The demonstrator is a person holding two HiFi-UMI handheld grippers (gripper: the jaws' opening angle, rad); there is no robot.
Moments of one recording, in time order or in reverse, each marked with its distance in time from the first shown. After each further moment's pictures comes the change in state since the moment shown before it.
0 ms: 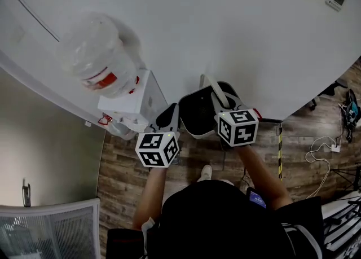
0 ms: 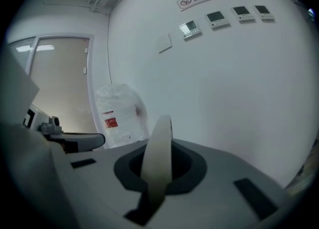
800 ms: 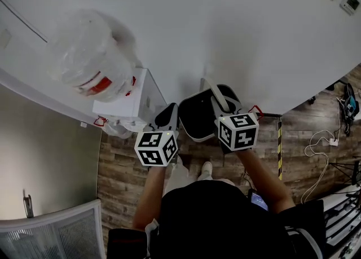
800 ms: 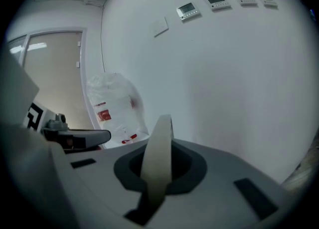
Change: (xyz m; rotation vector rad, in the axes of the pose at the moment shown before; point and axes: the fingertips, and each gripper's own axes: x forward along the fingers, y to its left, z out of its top) left arm 0.036 0.044 -0.023 -0.030 0.083 -0.024; right arm 0.041 -0.002 -0.029 0.029 0.083 -0.025
